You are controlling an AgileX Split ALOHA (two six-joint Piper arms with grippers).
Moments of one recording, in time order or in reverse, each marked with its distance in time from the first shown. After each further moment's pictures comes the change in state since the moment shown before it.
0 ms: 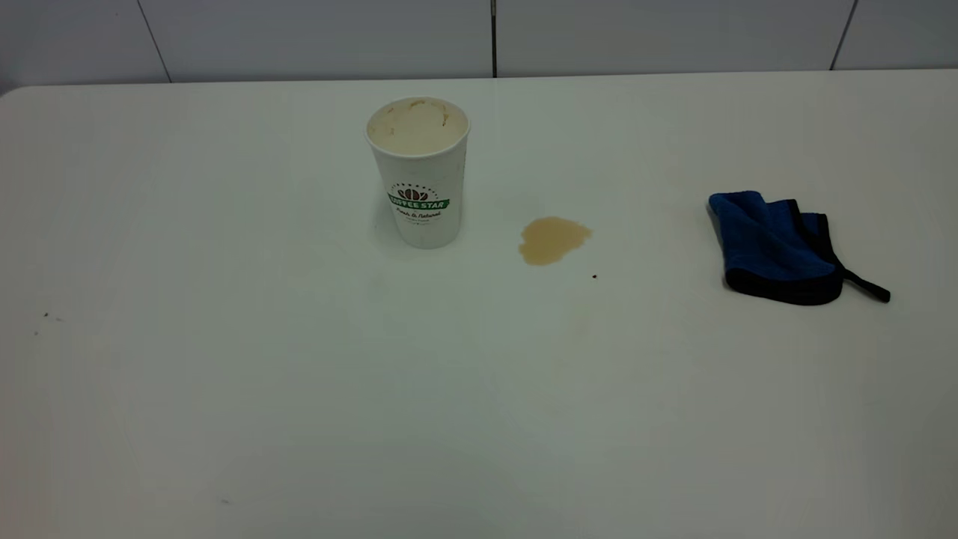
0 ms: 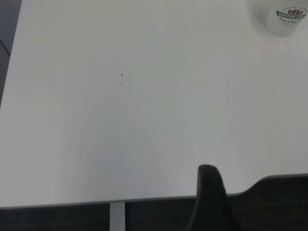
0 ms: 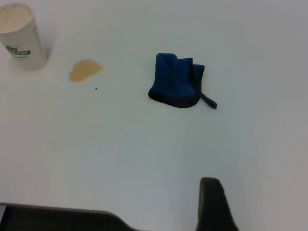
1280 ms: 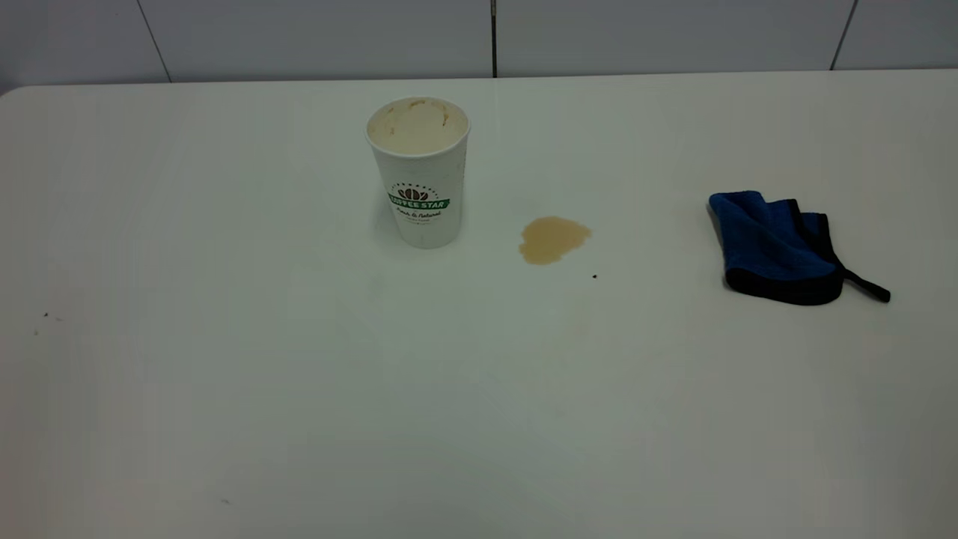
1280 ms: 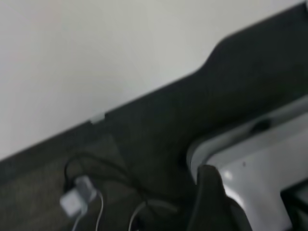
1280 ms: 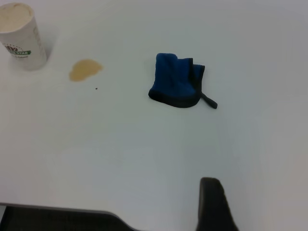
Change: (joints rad) left arm -0.354 0.506 0.000 0.000 -0.016 0.004; right arm 0.000 0.000 0.000 0.000 0.000 0.000
